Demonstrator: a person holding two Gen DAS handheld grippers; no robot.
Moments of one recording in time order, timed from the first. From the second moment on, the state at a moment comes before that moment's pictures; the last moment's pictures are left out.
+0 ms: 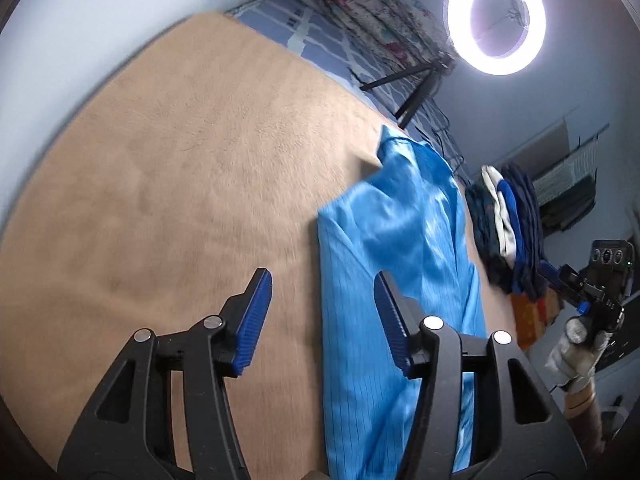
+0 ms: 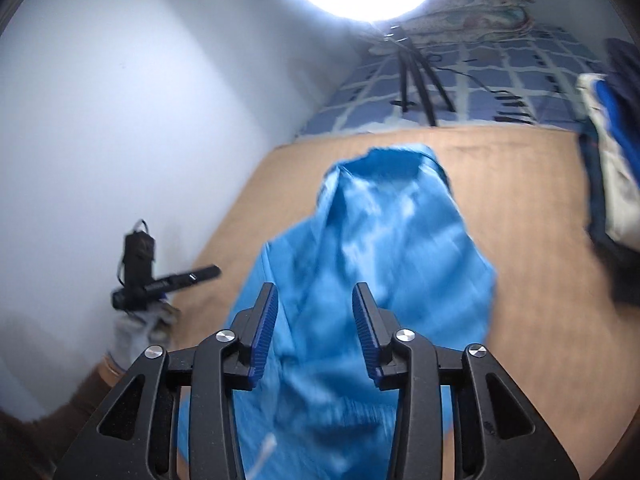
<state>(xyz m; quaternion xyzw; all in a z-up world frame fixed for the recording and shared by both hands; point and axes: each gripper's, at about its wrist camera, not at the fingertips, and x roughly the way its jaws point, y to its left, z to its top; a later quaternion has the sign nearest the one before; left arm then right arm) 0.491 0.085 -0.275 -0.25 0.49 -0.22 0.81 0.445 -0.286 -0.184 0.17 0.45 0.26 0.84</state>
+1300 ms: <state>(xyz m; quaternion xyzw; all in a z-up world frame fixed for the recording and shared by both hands) 0.540 0.046 -0.287 -0.20 0.46 -0.26 0.83 0.603 -0.204 -0.272 0.21 0.45 0.17 0.85</state>
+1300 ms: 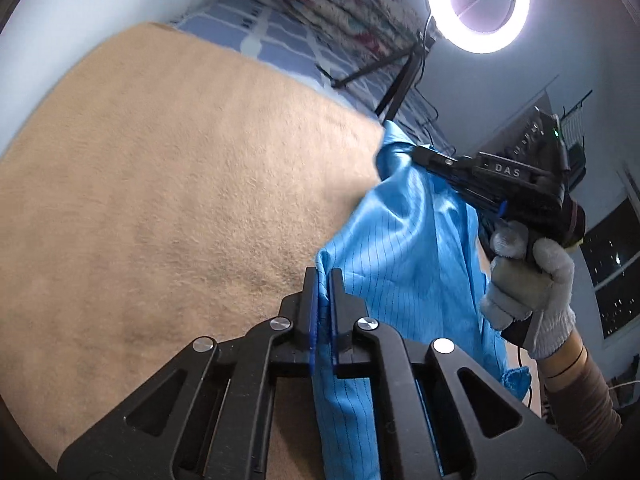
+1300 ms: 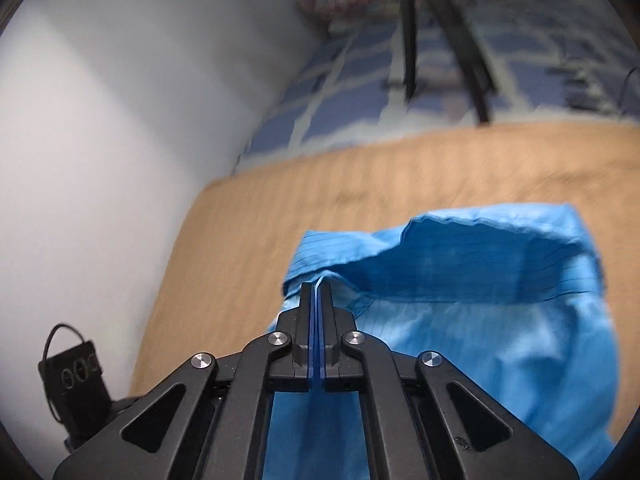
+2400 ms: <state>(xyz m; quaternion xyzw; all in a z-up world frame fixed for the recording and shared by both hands) 0.587 0.009 -0.298 -0.17 0.51 -0.27 0.80 0.609 -0.220 -0.274 0.21 0.52 0.26 0.79</state>
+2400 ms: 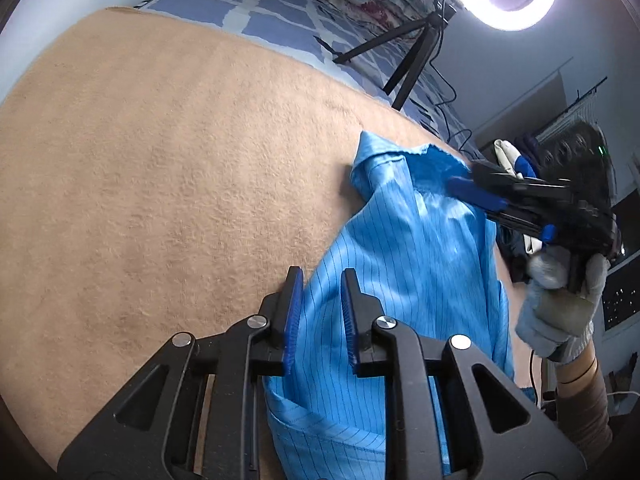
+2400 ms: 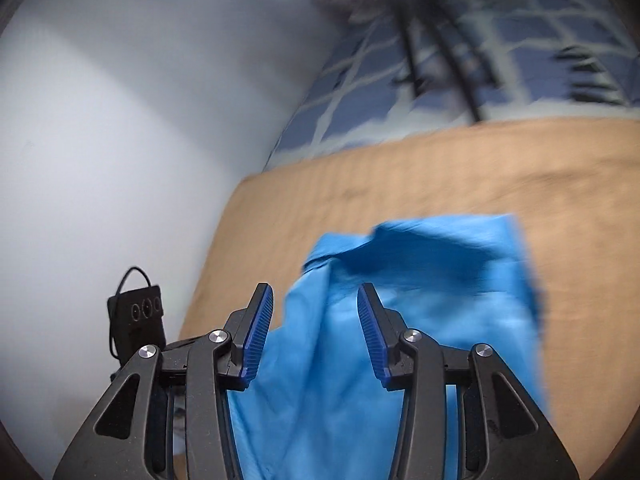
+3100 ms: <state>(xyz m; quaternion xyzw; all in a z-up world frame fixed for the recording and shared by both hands) 0.566 0.008 -0.294 -0.13 0.47 -0.26 0.83 0.608 -0.197 -0.290 0.20 0.49 0.20 0.83</state>
